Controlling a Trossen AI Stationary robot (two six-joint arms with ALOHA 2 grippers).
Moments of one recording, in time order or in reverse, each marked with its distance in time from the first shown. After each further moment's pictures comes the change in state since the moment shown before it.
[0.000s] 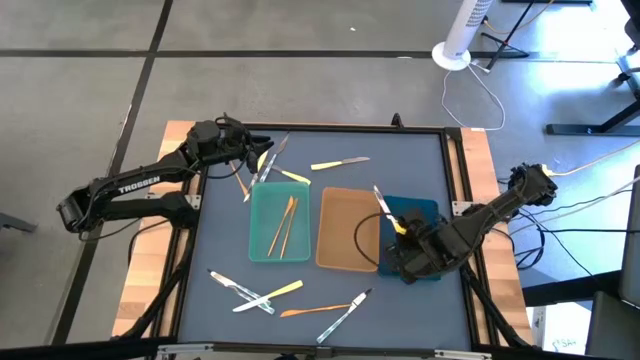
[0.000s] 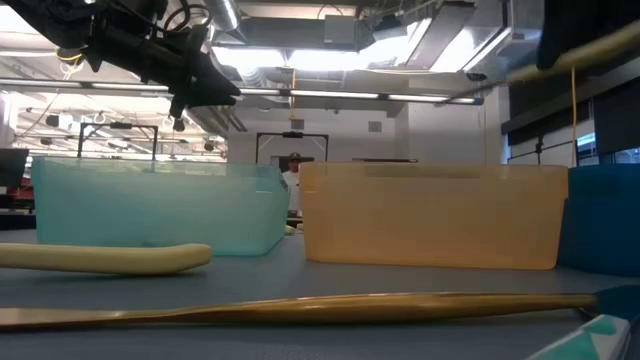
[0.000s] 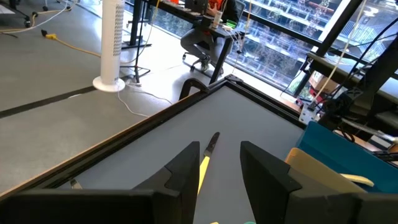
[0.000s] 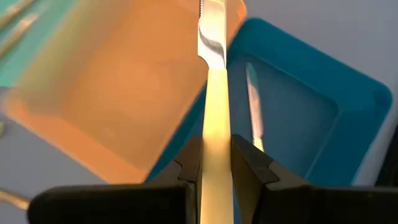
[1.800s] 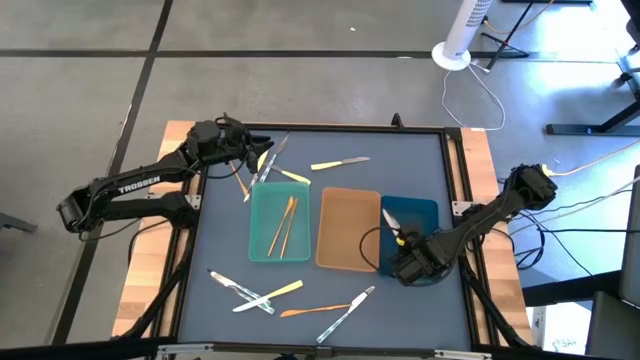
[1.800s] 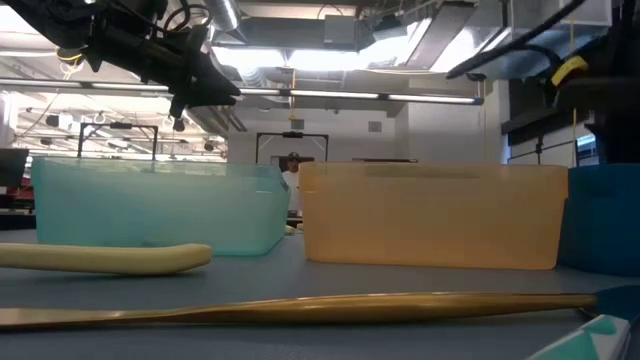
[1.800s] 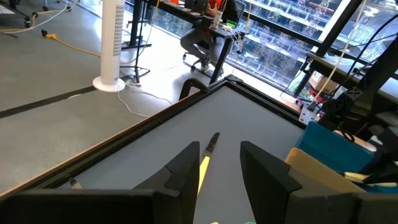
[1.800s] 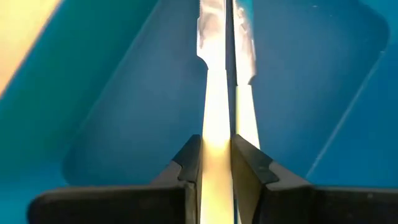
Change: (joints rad) left arm 0.000 0.000 0.000 0.000 0.000 0.000; right arm 0.011 0.000 -0.464 0.405 -0.195 -0.009
